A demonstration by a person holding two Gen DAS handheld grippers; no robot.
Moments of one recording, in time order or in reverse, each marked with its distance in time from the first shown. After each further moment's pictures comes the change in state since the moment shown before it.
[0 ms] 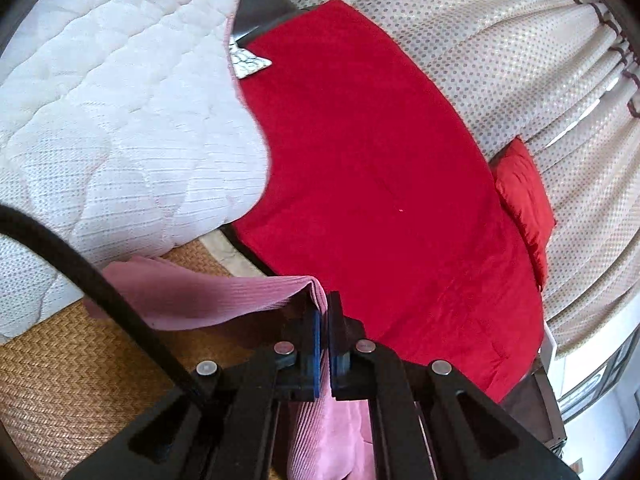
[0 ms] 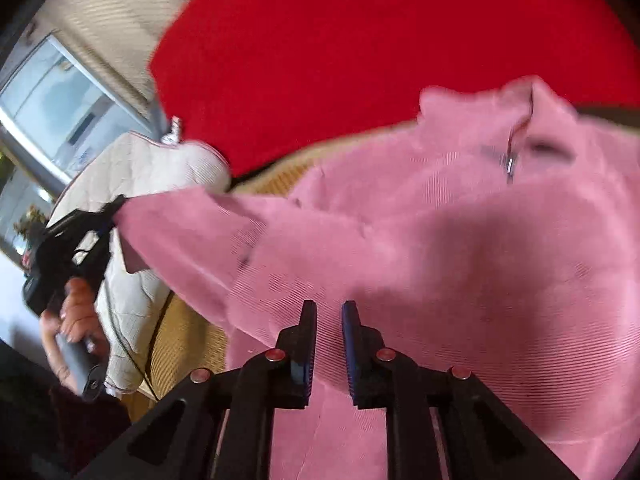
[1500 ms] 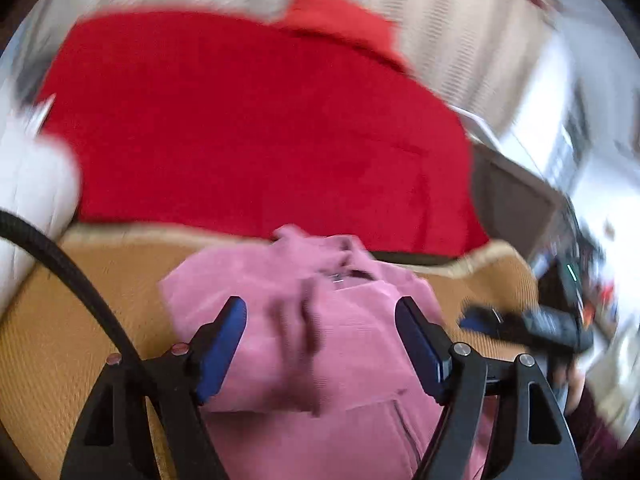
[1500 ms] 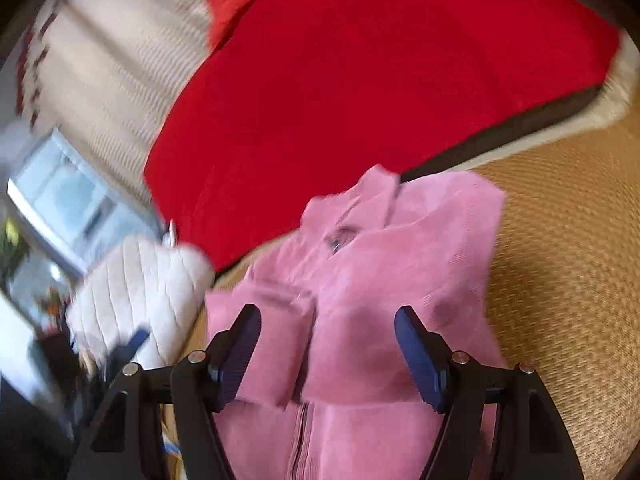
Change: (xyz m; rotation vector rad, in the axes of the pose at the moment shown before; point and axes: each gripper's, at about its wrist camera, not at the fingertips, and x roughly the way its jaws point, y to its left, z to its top) left arm -0.021 -0.119 -0.183 0.636 0.273 -0.185; right arm -0.154 -0.114 -0.021 0.088 -0.309 0.035
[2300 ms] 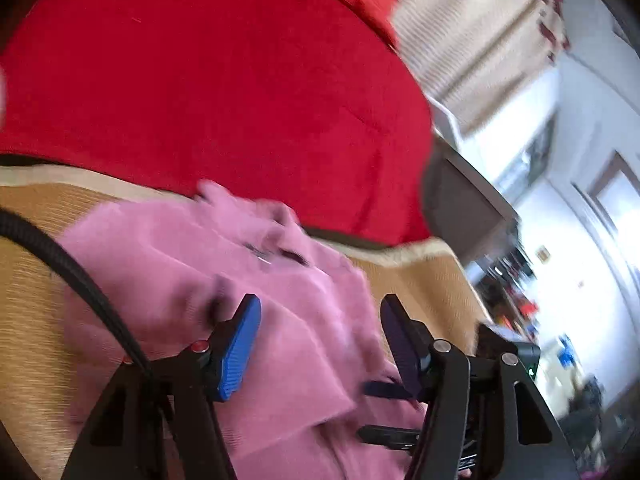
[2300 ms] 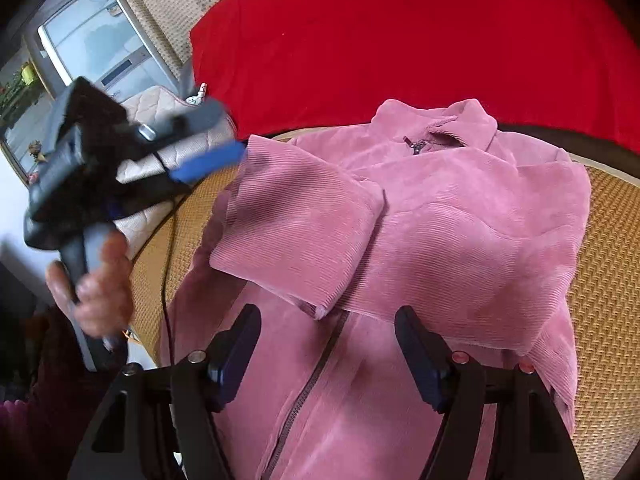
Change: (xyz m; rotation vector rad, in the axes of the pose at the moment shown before) left arm 0.060 -0.013 0.023 -0.116 0.134 -0.243; right arm 0.048 0.056 -0.055 -0.338 0.276 -0.037
